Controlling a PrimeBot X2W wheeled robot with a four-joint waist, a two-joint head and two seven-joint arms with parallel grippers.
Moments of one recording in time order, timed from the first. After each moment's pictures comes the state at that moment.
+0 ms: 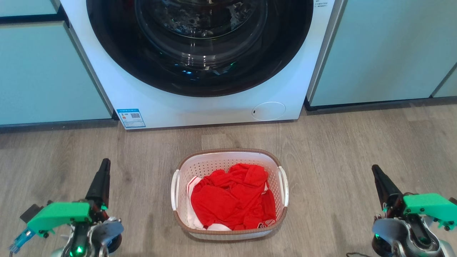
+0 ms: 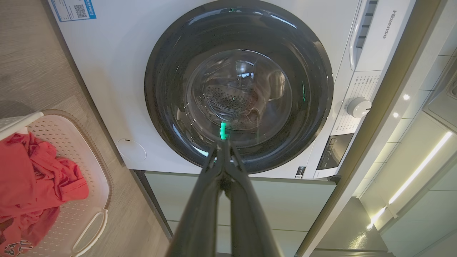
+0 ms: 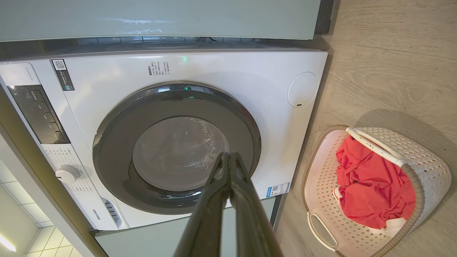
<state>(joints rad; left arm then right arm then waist) -0.05 0.03 0.08 0.27 -1.60 -0.12 0.11 -0.06 -0.04 -0.13 0.28 1.62 0.13 0.11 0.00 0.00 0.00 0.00</state>
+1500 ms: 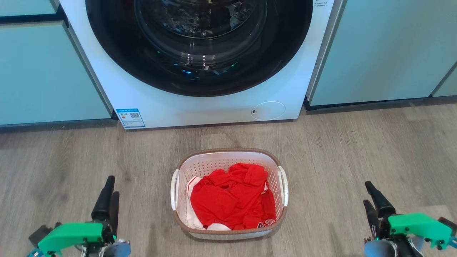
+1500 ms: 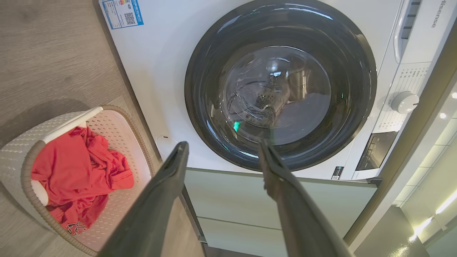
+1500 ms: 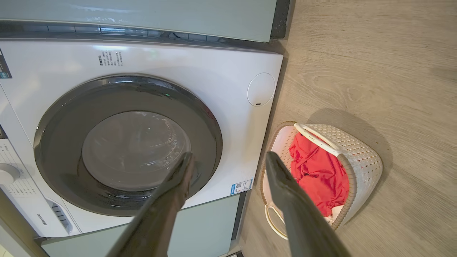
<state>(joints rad) 0.03 0.02 0.05 0.30 -1.52 -0.12 0.05 0.00 -0.03 -0.09 0.34 1.53 0.13 0.06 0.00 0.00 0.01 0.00</state>
